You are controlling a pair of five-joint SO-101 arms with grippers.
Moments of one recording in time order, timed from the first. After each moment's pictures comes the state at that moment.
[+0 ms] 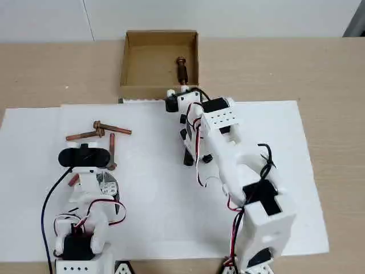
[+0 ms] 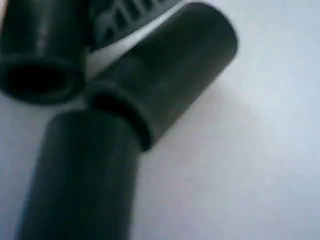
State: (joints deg) left arm -4.3 -103.6 92.1 66.8 5.7; right arm -20.9 17.2 3.7 75.4 11.3
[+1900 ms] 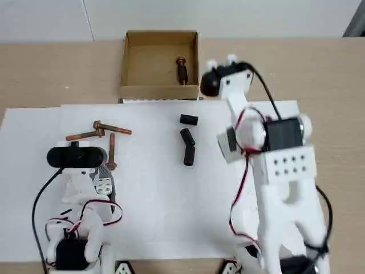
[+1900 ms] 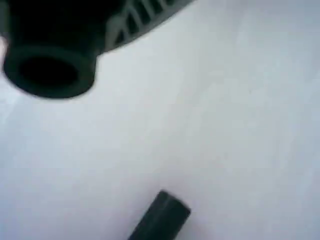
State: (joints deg) left arm -4.3 -103.6 81.1 70.5 5.7; right arm -13.0 -27.2 6.4 96.4 11.3
